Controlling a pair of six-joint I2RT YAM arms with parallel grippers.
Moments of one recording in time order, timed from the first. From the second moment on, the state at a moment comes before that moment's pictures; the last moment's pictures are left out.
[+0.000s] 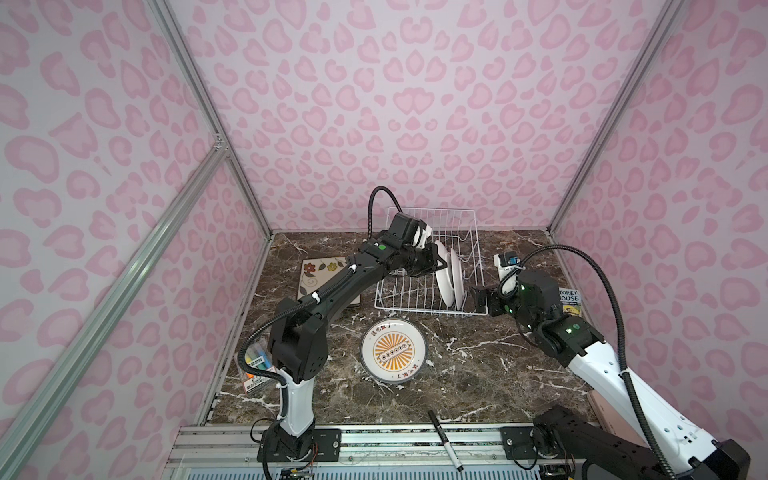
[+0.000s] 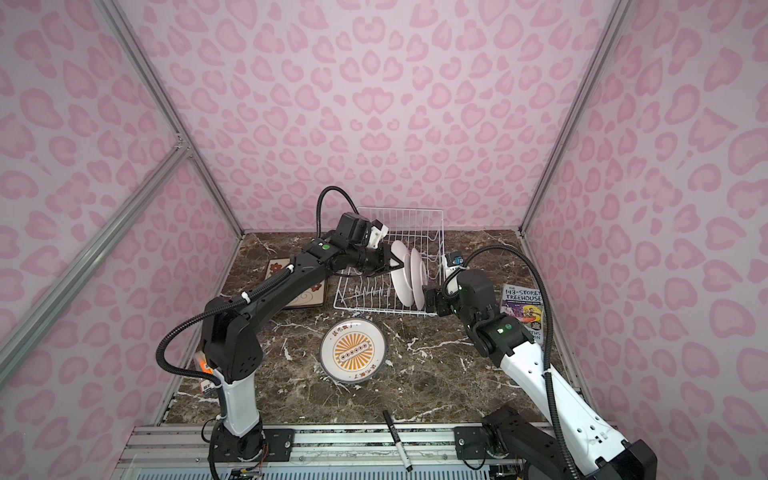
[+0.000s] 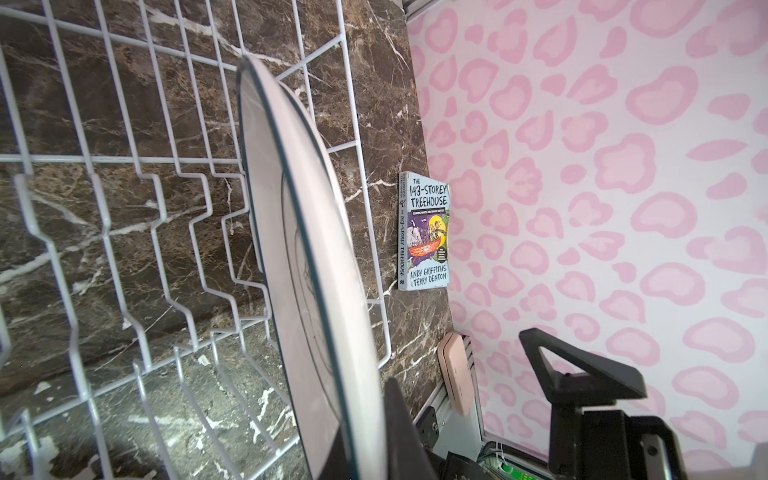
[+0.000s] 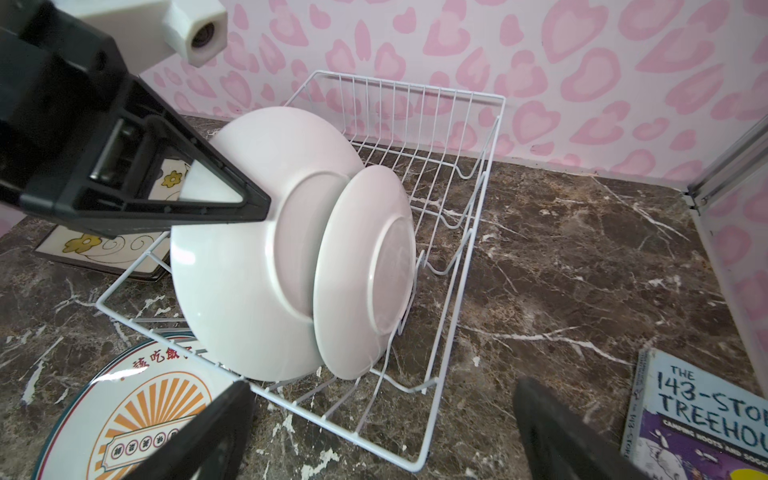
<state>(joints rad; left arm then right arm) -0.63 1.93 1.79 -0.55 0.53 -0.76 0.44 0.99 0.89 -0.41 0.11 0.14</state>
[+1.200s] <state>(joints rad) -0.60 1.71 1.69 -0.63 0.46 -0.67 0.44 1.03 0.95 -0.41 0.10 0.16</state>
